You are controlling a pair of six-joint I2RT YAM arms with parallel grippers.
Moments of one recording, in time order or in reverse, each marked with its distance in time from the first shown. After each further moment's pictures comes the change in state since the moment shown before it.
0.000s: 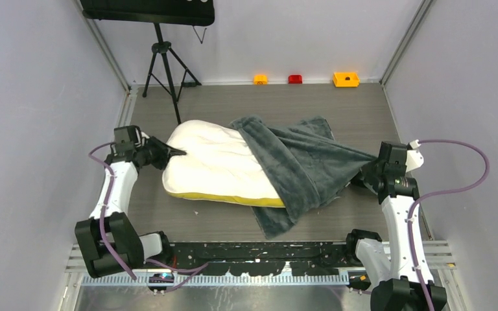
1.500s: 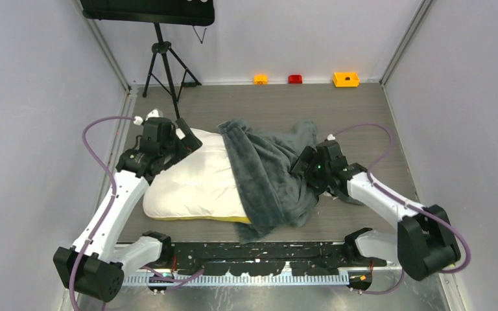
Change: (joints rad) left arm -0.537 -0.163 0.165 -0.192 -0.708 0.075; right arm 0.555 0.431 -0.095 0.423 -0.314 0.076
